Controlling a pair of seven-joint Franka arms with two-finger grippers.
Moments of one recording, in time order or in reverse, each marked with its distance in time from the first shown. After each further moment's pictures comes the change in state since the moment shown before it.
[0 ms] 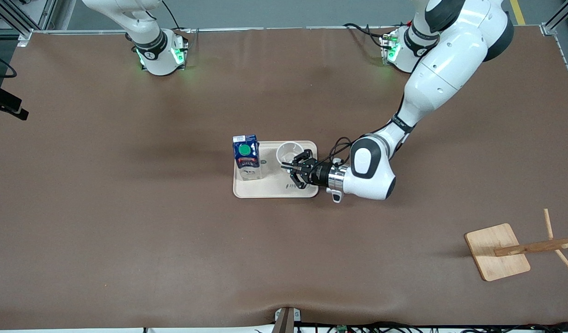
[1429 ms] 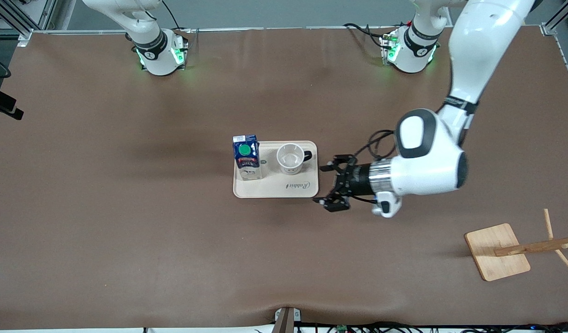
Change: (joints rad) left arm 0.126 -0.332 0.031 0.128 0.460 -0.080 -0.102; right arm -0.018 0.000 -0.003 -0.001 0.003 0.000 0.000
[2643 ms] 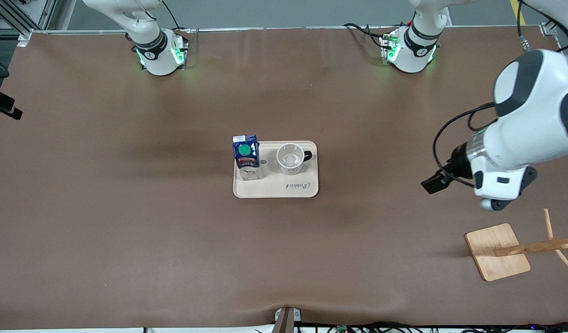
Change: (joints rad) left arm 0.157 -0.204 0.013 0.122 0.656 -0.483 0.453; right arm -0.007 0.000 -0.002 -0.002 0.007 -0.001 0.000
